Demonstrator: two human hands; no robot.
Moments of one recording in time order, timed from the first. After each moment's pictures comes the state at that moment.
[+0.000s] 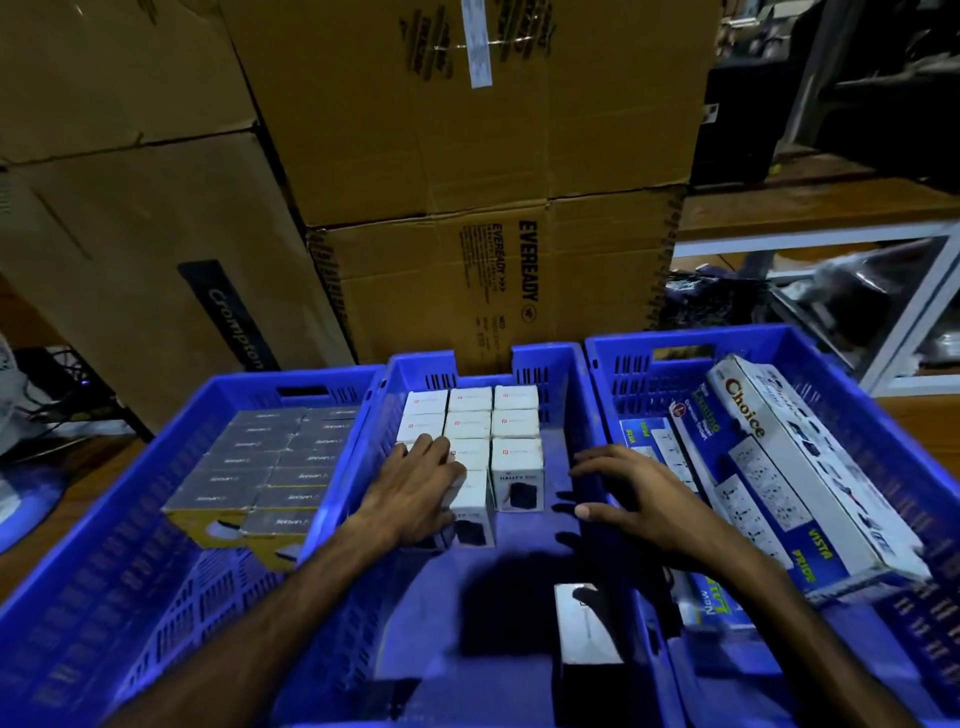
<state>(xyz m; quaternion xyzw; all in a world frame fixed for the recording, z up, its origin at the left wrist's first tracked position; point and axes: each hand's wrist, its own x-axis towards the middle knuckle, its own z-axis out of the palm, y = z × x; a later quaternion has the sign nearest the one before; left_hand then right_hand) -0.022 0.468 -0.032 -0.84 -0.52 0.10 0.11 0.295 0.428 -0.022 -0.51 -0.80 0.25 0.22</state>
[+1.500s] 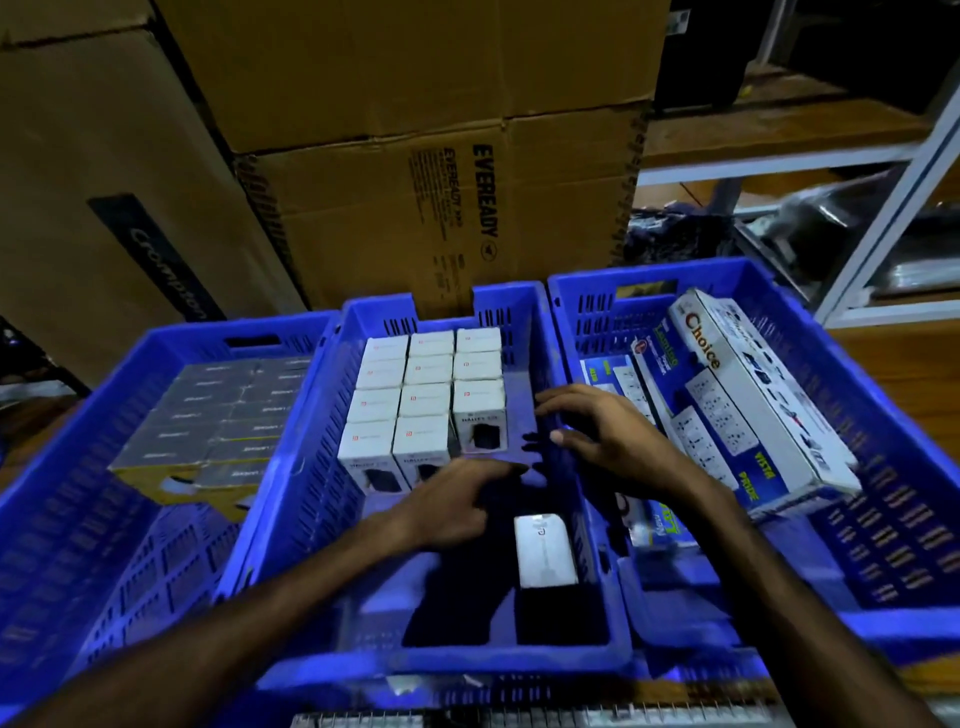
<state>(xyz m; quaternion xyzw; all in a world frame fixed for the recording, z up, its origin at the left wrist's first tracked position) 0.047 0.411 -0.058 -0.86 -0.41 -0.09 -0.30 0.300 0.427 -0.022 -0.48 -0.80 0.23 0.26</state>
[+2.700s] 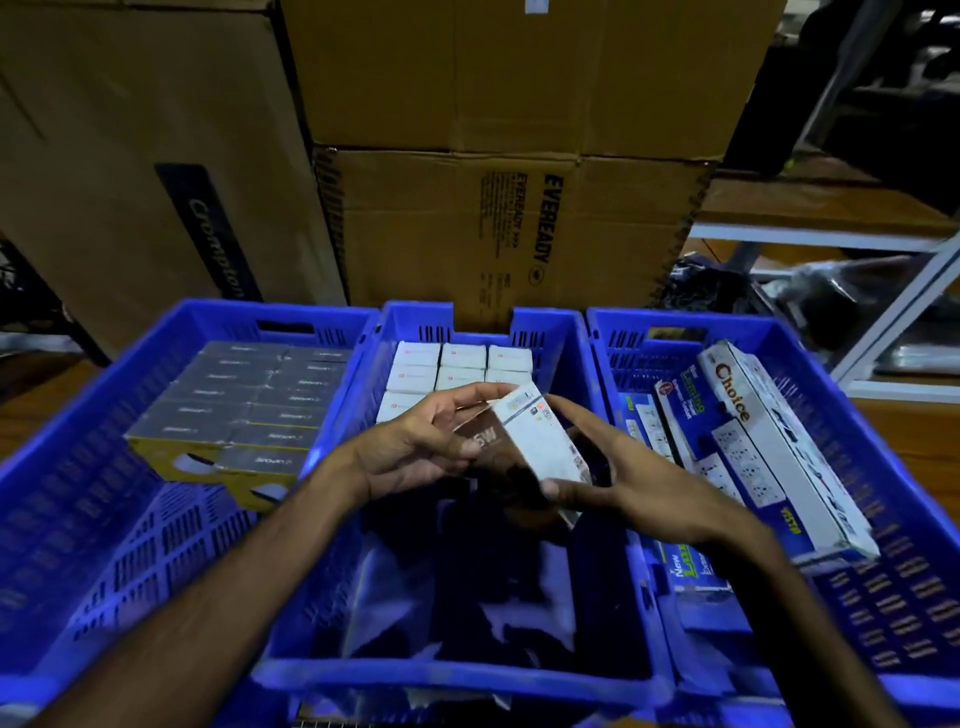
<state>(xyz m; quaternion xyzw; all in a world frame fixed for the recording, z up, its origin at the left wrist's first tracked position) -0.014 0.438 0.006 -0.45 -0.20 -0.29 -0.82 0.249 0.382 0.050 -0.45 -0.72 0.49 0.22</state>
